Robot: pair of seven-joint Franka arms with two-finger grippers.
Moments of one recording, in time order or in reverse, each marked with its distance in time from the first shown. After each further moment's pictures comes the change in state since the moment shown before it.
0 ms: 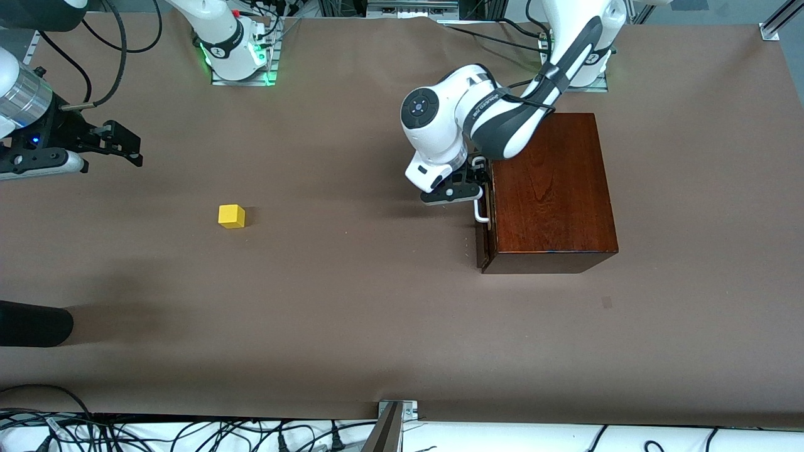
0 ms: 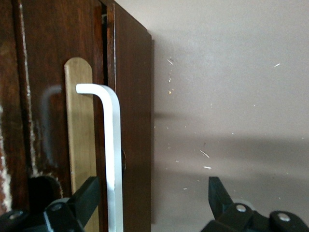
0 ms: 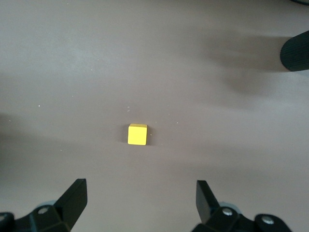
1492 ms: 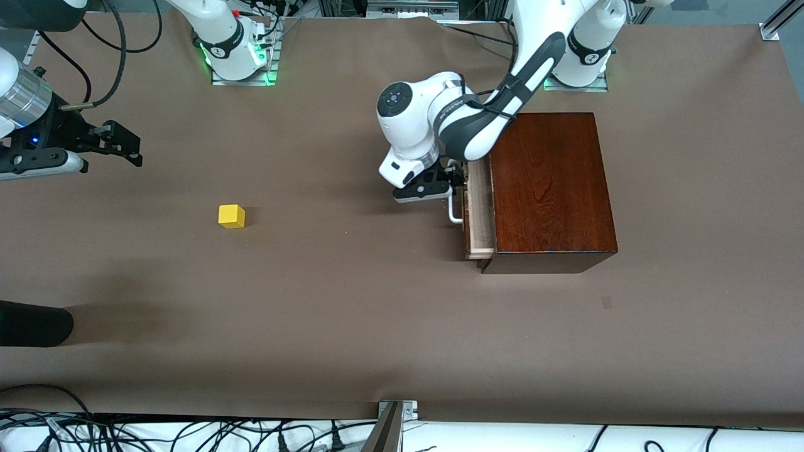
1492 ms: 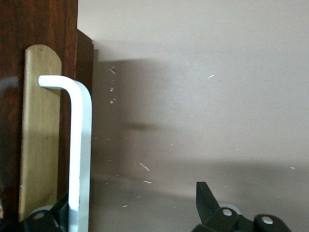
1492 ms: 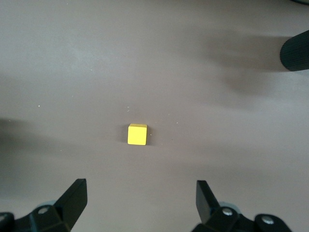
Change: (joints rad) left arm -0.098 0.106 0.013 0.054 0.078 0.163 -0.154; right arm 0.000 0.000 -0.001 0.000 0.000 0.000 0.000
